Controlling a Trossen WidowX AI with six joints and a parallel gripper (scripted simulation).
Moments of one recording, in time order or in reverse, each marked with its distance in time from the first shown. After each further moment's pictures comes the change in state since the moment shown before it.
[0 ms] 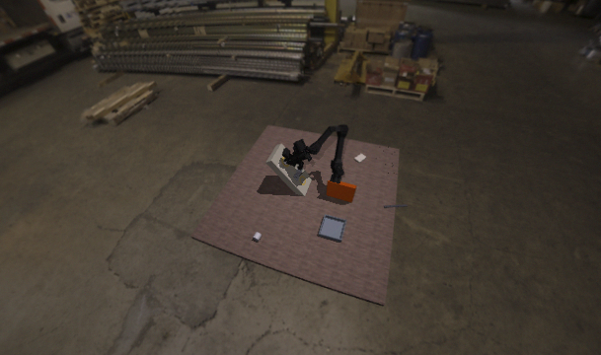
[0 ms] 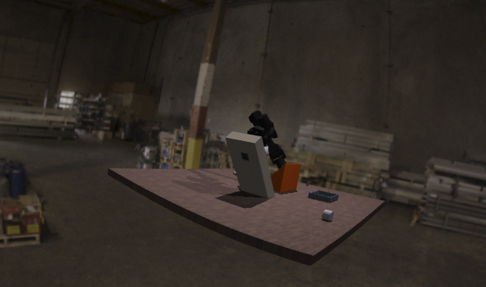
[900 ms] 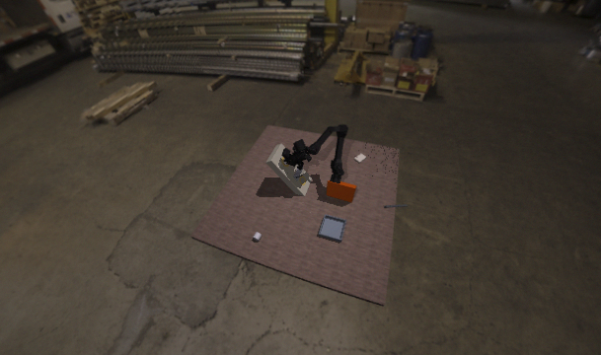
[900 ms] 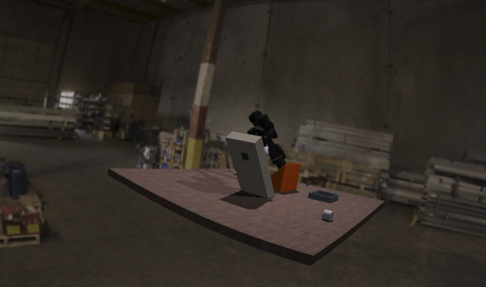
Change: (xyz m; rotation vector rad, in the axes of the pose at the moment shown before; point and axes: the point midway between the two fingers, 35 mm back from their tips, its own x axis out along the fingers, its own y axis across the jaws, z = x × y) arm 0.002 0.000 0.000 -0.006 -0.004 -0.001
